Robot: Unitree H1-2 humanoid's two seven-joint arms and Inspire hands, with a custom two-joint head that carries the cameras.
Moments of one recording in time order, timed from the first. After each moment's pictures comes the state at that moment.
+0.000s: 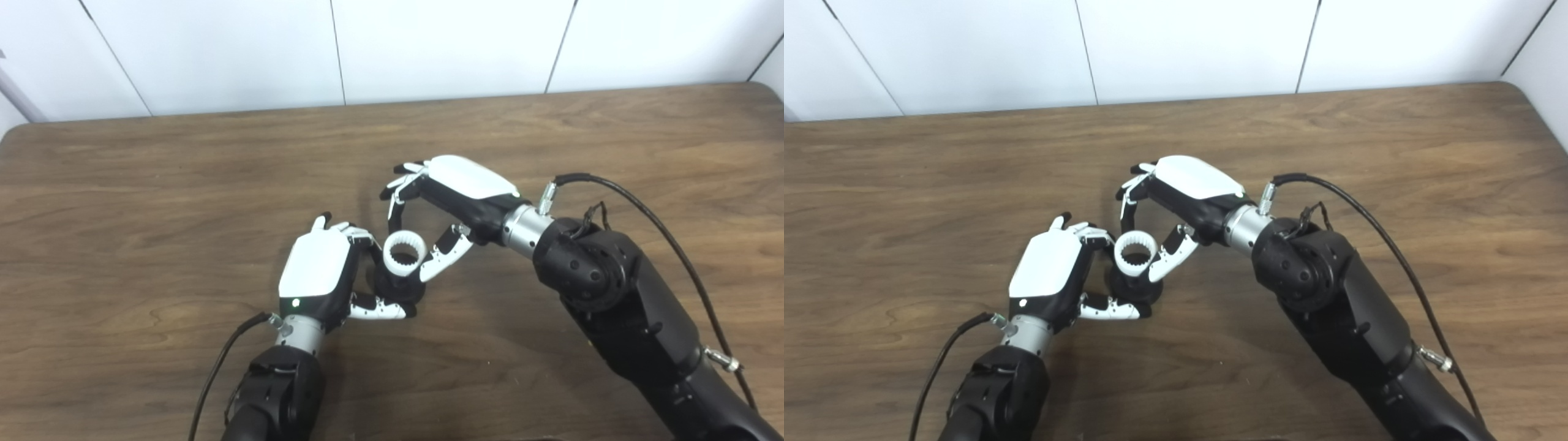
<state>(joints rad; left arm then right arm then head) 0.01 0.09 -0.43 -0.30 1.12 0.29 -0.21 -0.37 -0.30 0.44 -0.44 -0.70 0.39 0.63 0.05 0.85</state>
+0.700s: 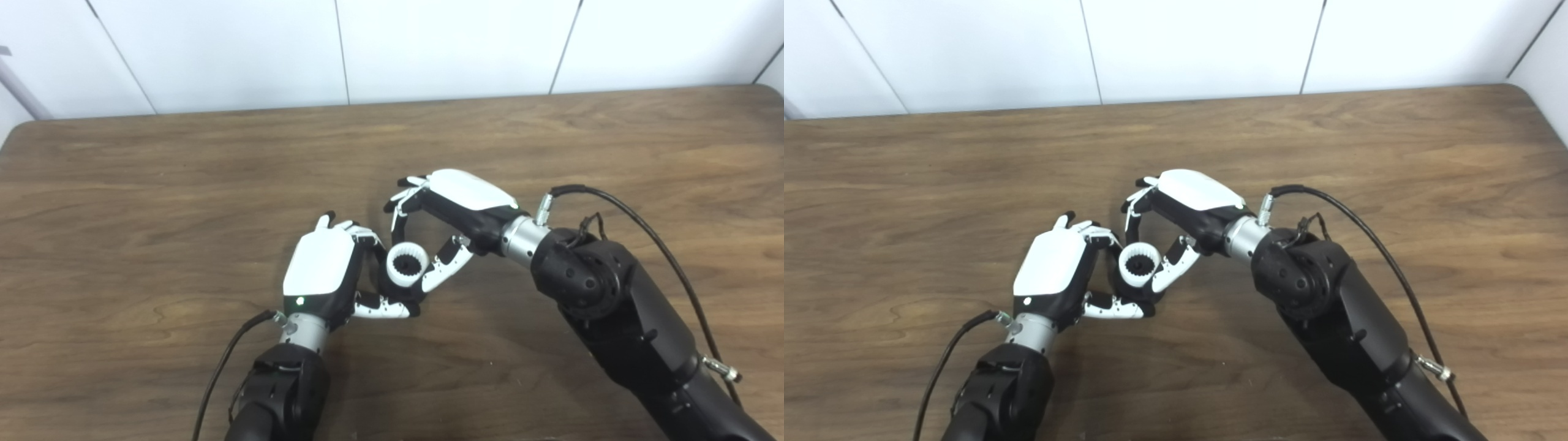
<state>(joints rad) 0.01 0.08 -0.44 -0.31 1.13 0.30 -0.21 -0.36 -0.29 0.46 -0.41 -0.71 0.38 0.63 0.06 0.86</state>
